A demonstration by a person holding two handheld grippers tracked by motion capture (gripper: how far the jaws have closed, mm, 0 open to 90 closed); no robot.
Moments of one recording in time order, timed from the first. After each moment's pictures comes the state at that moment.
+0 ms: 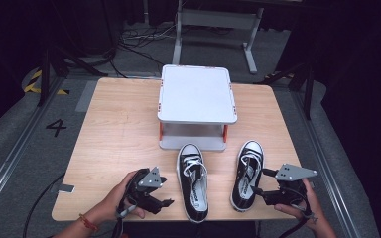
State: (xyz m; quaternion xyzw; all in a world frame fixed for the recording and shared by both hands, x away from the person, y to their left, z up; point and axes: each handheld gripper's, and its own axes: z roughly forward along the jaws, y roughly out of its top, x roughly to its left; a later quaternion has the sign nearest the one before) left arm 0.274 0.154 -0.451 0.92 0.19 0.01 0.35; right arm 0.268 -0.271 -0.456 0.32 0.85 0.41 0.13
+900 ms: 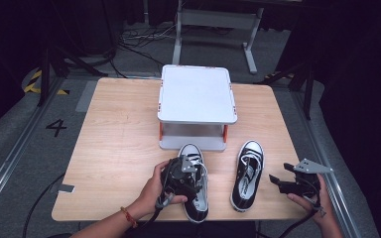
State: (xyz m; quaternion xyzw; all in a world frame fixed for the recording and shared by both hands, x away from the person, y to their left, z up) left arm 0.301 0.071 -0.461 0.91 0.29 0.07 0.29; right arm 0.293 -0.334 -0.502 0.43 0.79 0.38 0.18
